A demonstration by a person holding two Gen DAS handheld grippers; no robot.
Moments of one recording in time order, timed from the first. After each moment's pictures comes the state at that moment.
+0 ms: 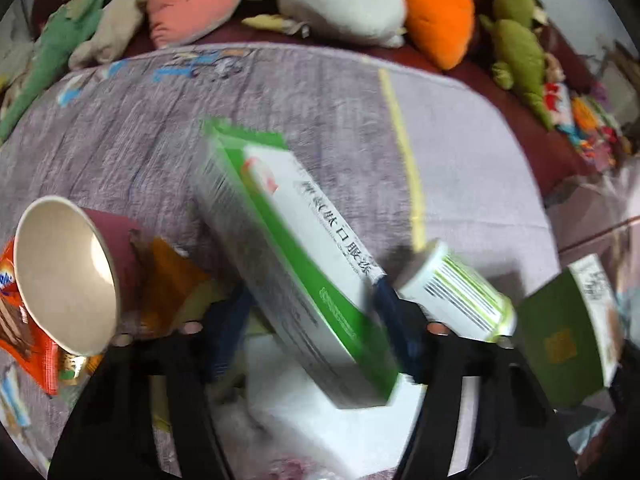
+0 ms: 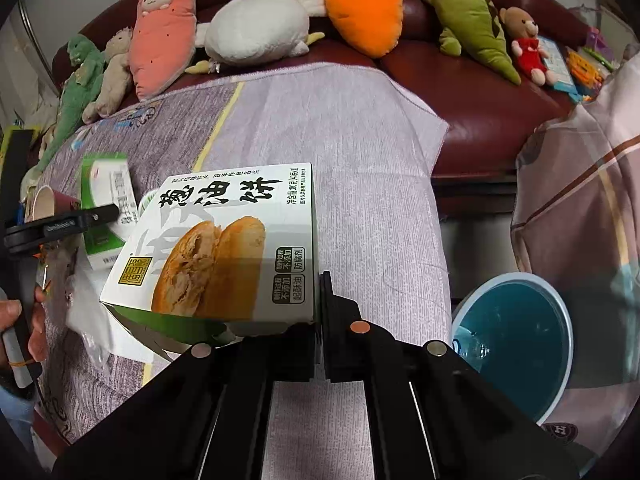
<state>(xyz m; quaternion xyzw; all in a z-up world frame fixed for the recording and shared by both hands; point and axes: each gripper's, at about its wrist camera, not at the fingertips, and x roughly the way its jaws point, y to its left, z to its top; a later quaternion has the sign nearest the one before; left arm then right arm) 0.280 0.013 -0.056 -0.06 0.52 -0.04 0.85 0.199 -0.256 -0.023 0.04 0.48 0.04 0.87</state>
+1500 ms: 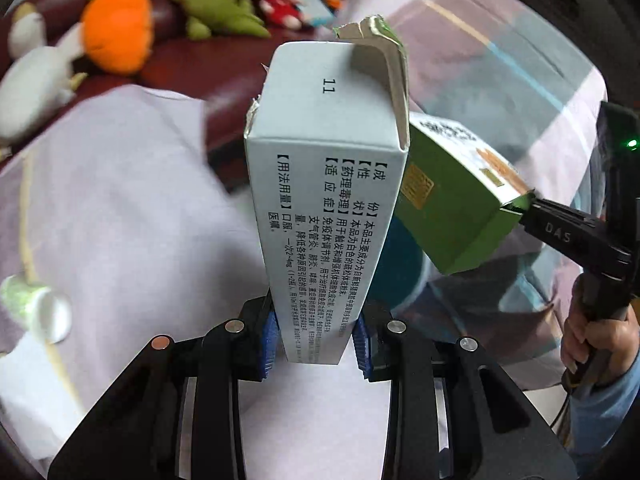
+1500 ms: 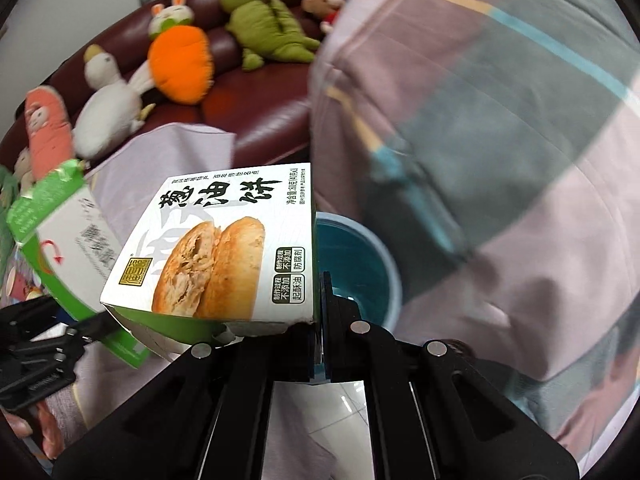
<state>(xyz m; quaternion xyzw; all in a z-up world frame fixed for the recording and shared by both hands) 0.139 -0.303 -0.023 0.10 0.49 -0.39 0.78 0.036 -0.494 -0.002 0.17 0.43 -0.16 0.87</state>
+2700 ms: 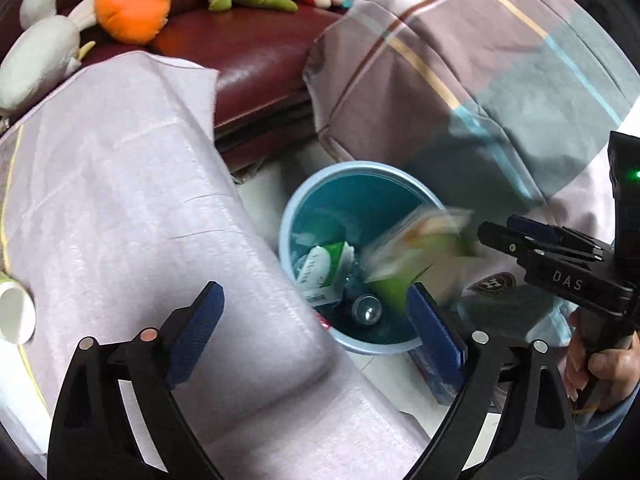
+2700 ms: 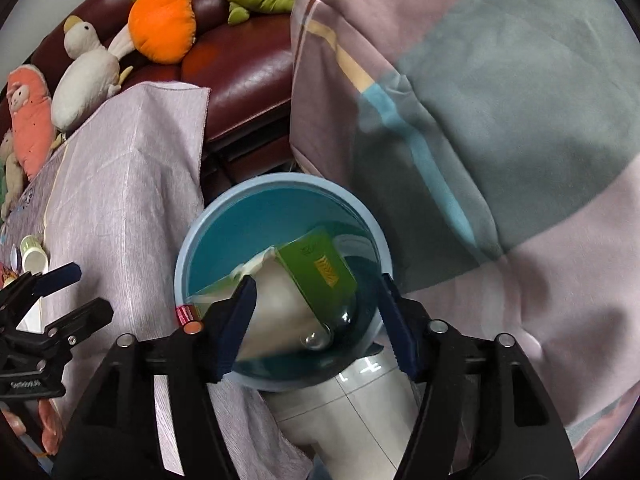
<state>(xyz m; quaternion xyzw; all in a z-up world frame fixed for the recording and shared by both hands) 0.169 -0.324 -0.064 0.09 0.51 -0.33 0.79 0.074 -0.519 -0.058 0.17 0.49 -0.14 0.84</state>
